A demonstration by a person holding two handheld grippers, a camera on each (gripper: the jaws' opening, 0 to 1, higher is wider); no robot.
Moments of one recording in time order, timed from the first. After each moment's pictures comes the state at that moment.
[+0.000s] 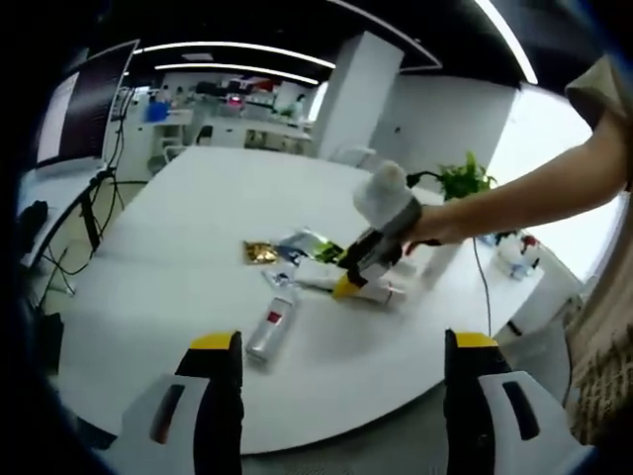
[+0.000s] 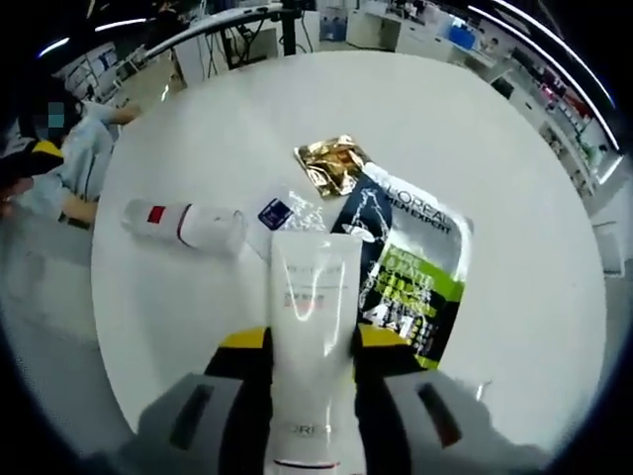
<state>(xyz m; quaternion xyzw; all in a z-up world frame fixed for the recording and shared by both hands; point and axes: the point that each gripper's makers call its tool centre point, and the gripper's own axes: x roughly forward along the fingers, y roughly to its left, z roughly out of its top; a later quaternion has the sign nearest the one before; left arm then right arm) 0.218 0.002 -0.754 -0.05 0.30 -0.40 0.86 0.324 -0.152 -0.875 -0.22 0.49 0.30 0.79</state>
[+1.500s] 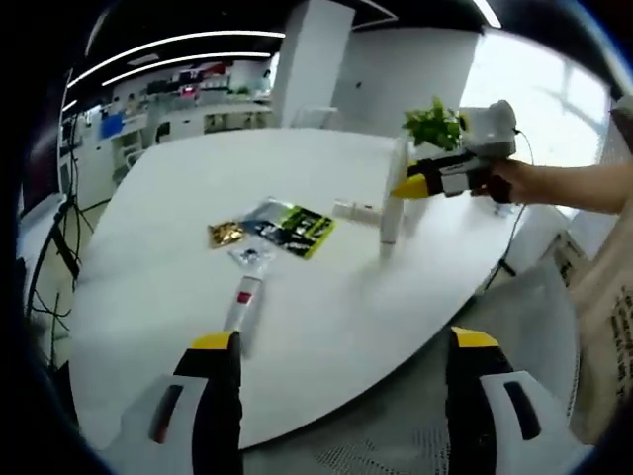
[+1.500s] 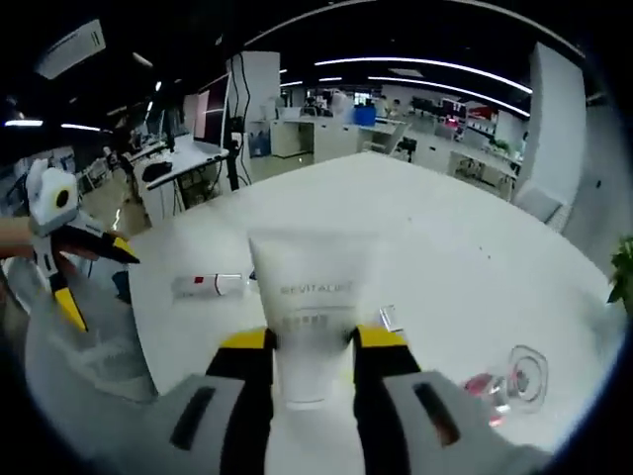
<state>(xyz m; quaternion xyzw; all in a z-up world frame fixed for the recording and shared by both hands) 0.186 -0.017 -0.774 0.05 0.34 -0.47 0.81 0.241 -0.232 -0.748 -0.08 0.28 0.18 0.94</state>
